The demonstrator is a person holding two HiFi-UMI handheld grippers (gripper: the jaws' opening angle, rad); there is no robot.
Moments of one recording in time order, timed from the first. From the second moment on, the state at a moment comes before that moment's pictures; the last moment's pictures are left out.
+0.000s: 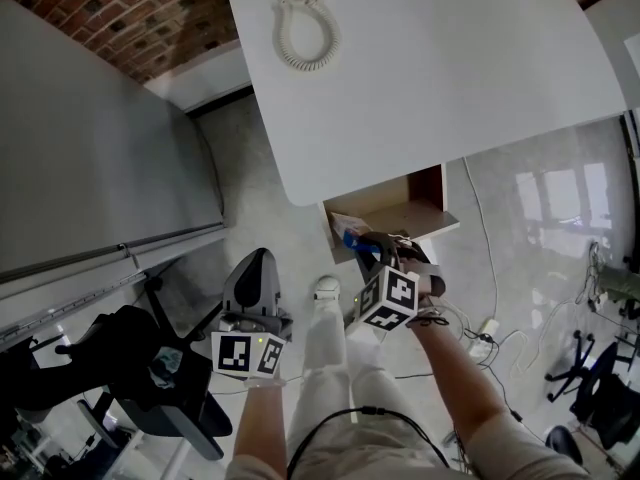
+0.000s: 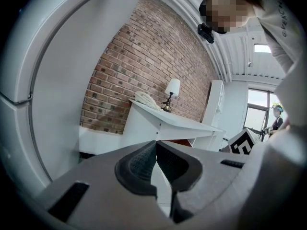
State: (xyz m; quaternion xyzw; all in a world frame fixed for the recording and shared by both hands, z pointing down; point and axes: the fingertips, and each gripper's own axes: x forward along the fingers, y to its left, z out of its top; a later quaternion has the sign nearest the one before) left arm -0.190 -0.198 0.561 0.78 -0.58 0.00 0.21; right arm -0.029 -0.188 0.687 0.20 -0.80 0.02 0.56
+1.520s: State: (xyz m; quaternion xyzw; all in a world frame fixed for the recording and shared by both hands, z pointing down) left arm -0.195 -0.193 0.569 0.78 -0.59 0.00 0.22; right arm -0.048 -0.192 0.687 0.25 -0.84 0.12 0.47
